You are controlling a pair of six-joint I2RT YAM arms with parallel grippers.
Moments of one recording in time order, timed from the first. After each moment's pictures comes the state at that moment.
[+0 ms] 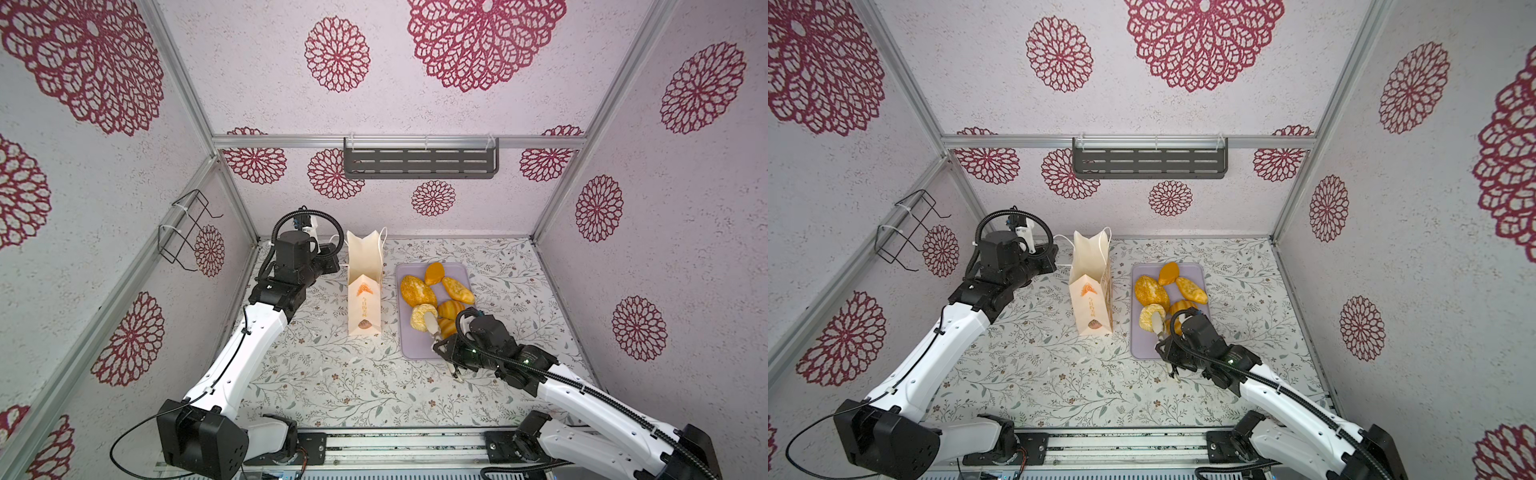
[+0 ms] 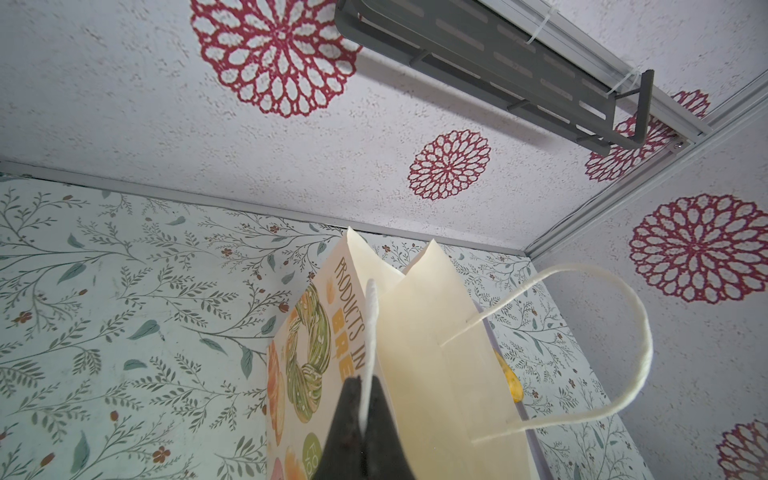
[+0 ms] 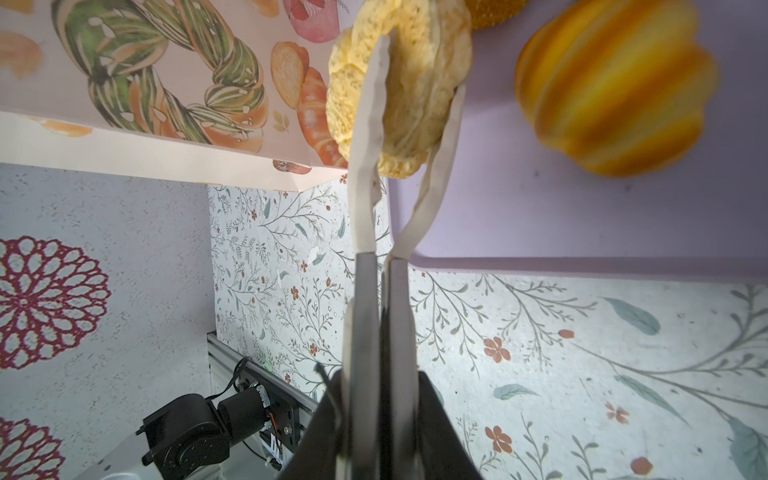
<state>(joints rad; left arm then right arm) -0.25 1.30 1.24 -0.32 0.05 -0.41 0.75 0.94 0.66 -0.45 -0.16 1.01</state>
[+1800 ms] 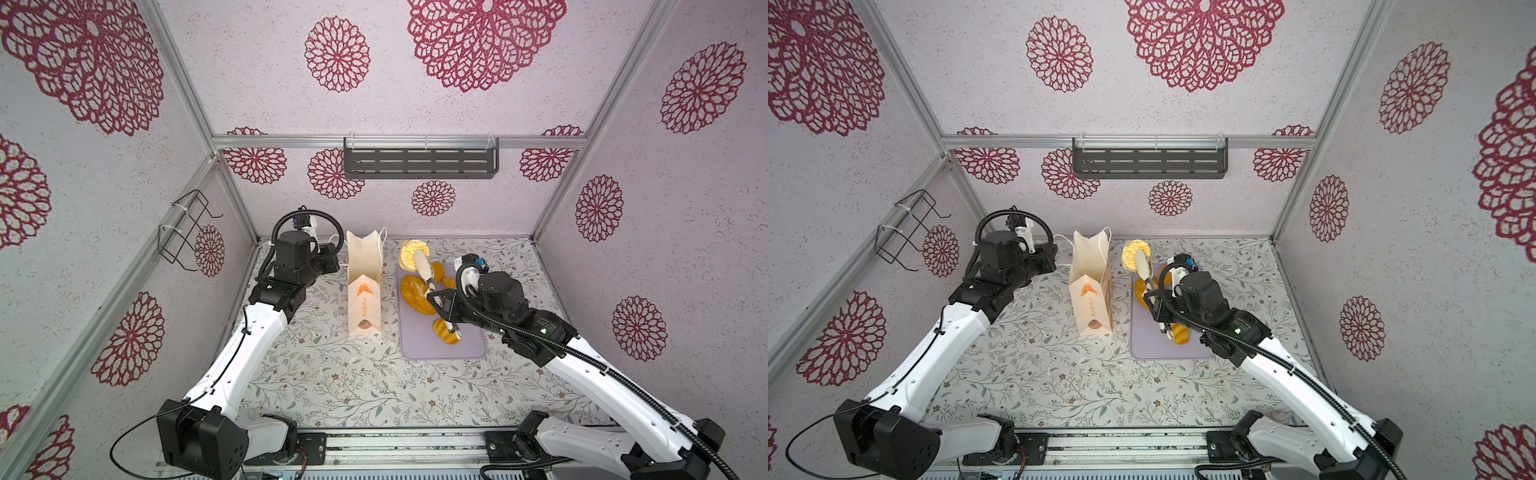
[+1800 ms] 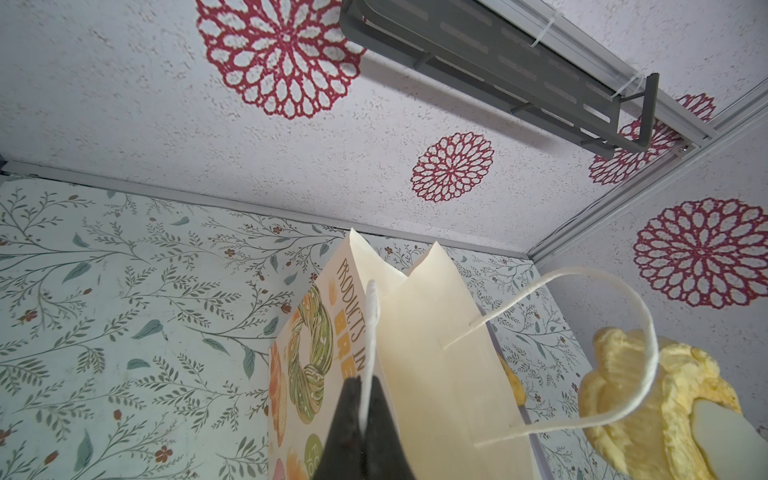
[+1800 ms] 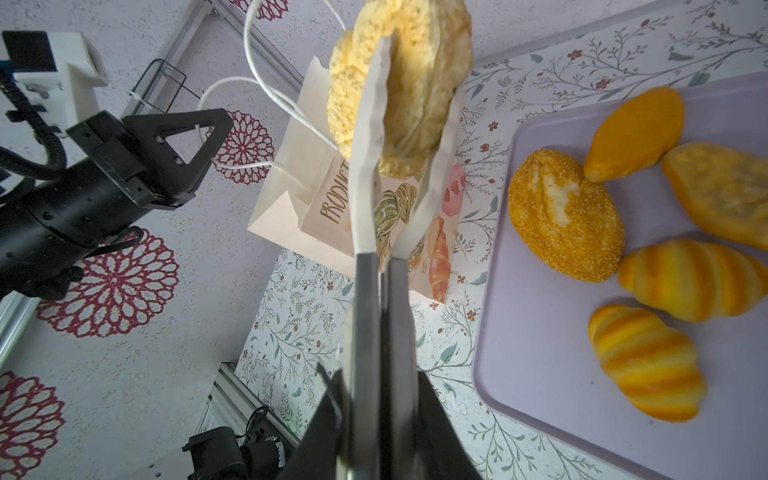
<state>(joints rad) -0.25 1.30 1.24 -0.32 0.05 -0.41 0.75 1.08 1.15 -0.53 -0.06 0.70</state>
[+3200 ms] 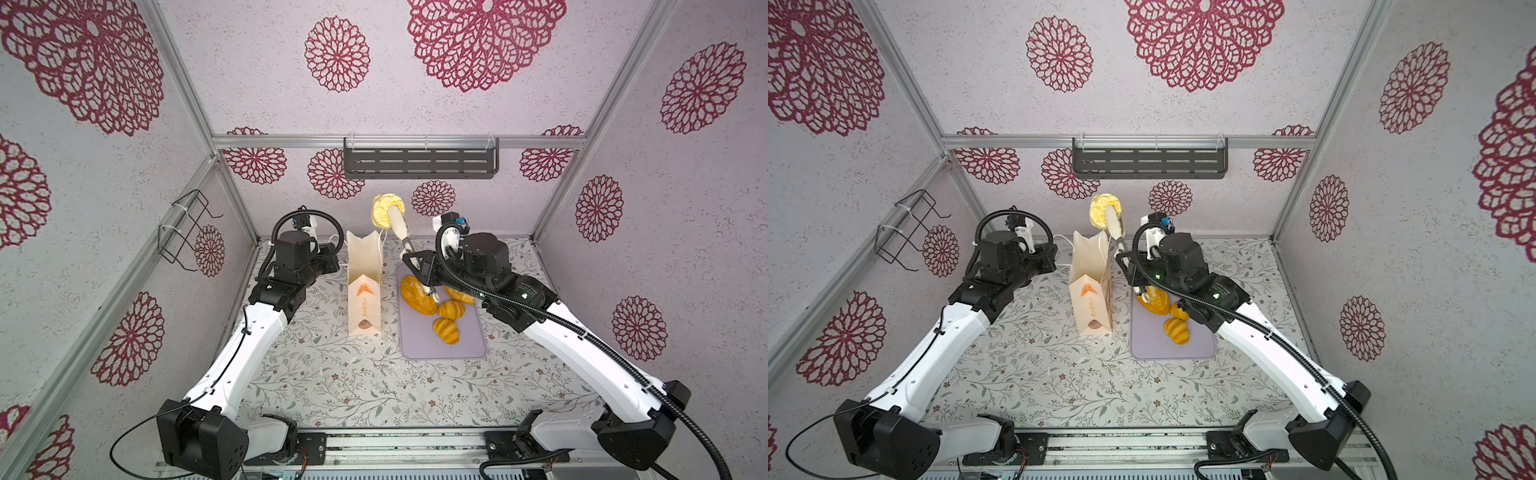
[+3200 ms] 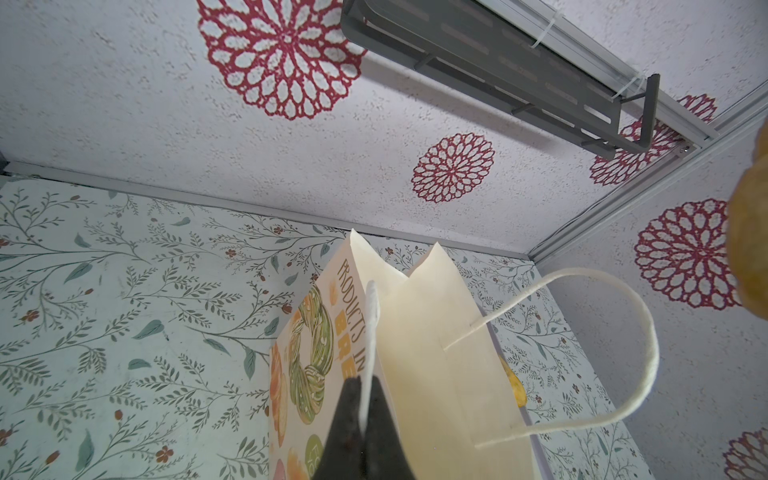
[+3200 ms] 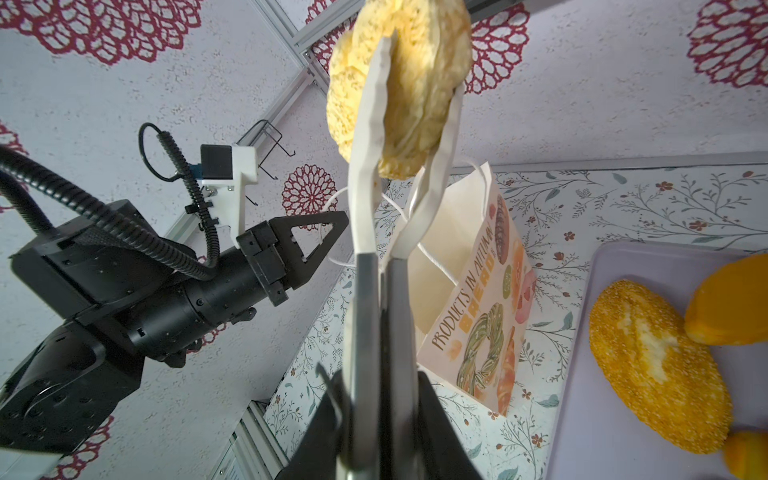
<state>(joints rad) -0.25 1.30 1.24 -0.32 0.04 -0.41 0.79 1.34 1.52 -0.46 -0.08 0.62</state>
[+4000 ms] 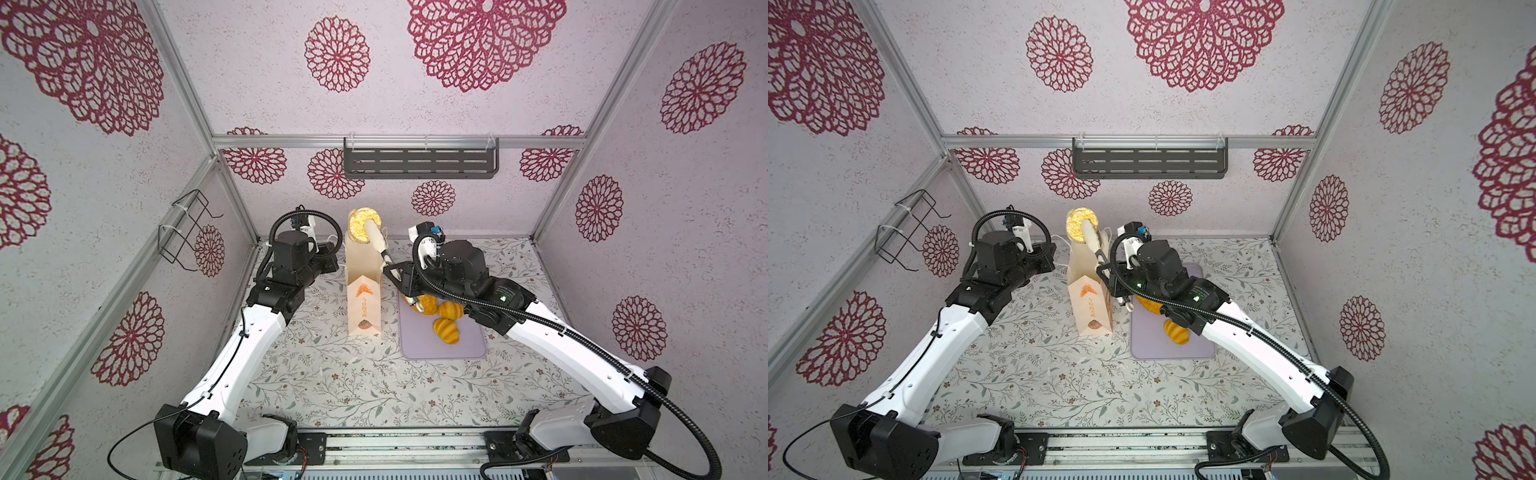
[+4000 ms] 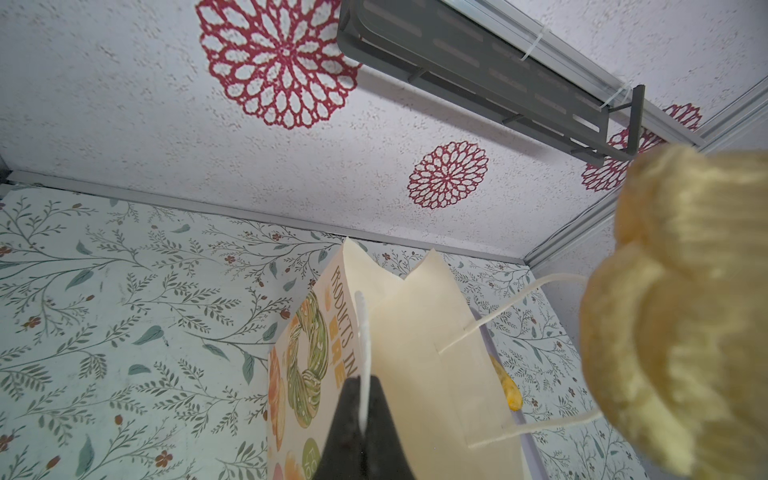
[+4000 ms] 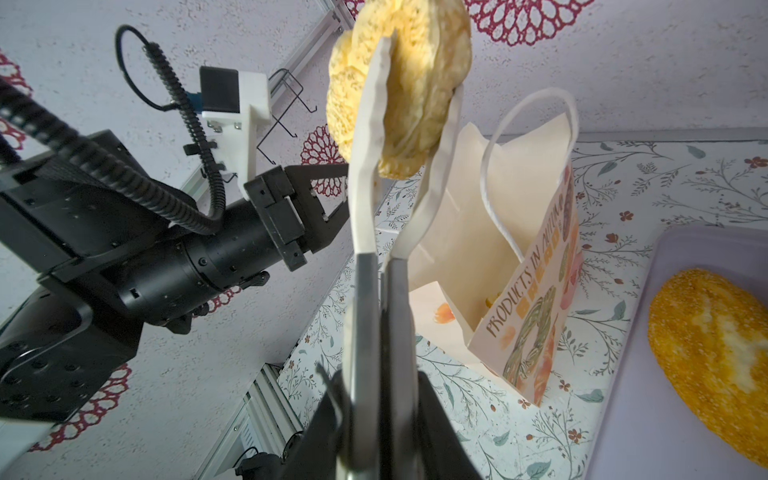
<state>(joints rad) -0.25 1.28 1.24 -0.31 0.04 -0.41 0.88 1.39 1.50 -0.43 -0.09 0.62</state>
